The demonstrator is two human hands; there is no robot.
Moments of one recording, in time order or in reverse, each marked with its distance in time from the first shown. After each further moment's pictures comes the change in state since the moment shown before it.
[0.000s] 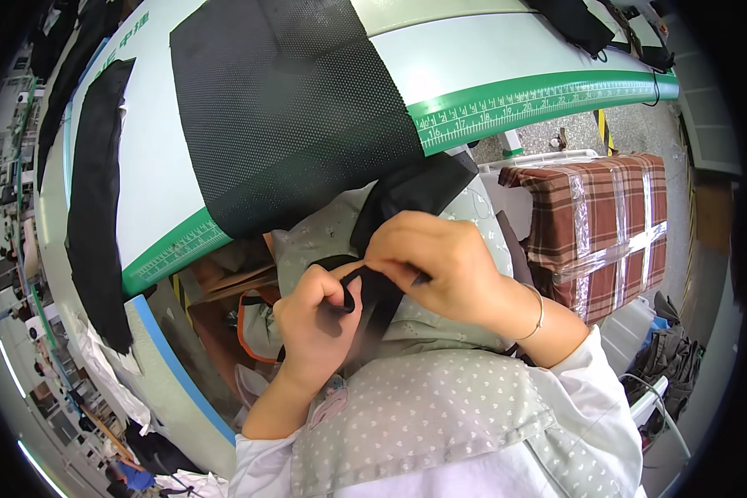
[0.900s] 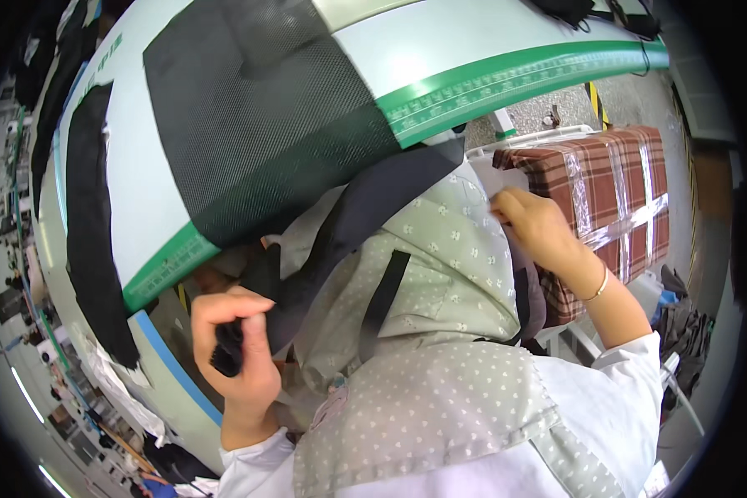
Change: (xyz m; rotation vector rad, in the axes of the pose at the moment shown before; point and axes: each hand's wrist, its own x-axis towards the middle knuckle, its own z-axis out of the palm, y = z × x) left_hand 0.005 0.022 -0.053 -0.114 0.113 0.109; right_hand -0.097 0.069 -0.091 -0.625 -0.191 0.209
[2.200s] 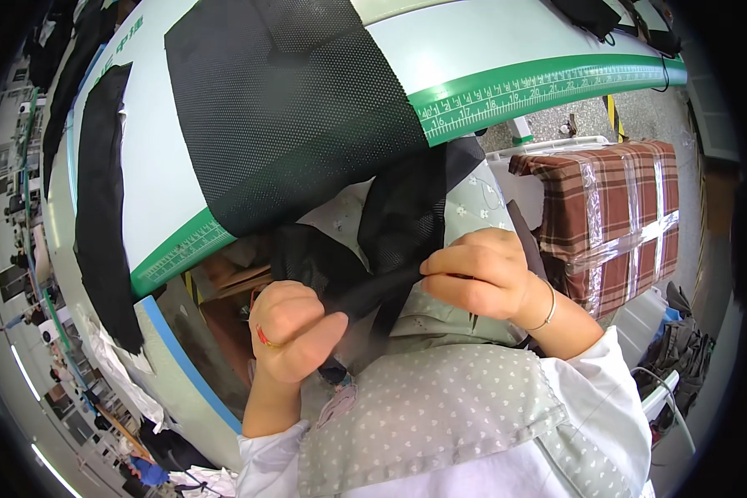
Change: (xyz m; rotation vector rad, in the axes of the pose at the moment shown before) left_hand 0.001 -0.046 0.016 0.203 -0.150 0.650; right_hand 0.067 -0.092 0.025 0.315 0.653 -0.623
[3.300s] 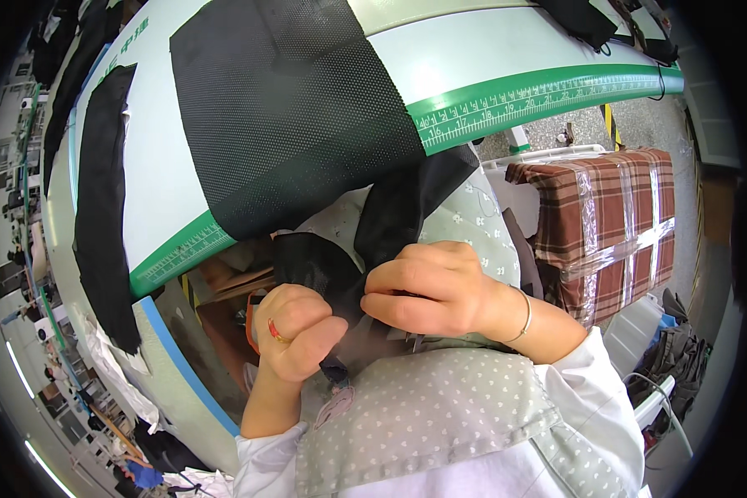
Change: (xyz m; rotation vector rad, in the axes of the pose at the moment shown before) left_hand -0.002 0.001 0.007 -0.034 0.023 -0.005; right_hand 0.028 -0.013 0.024 0.090 -0.044 0.014
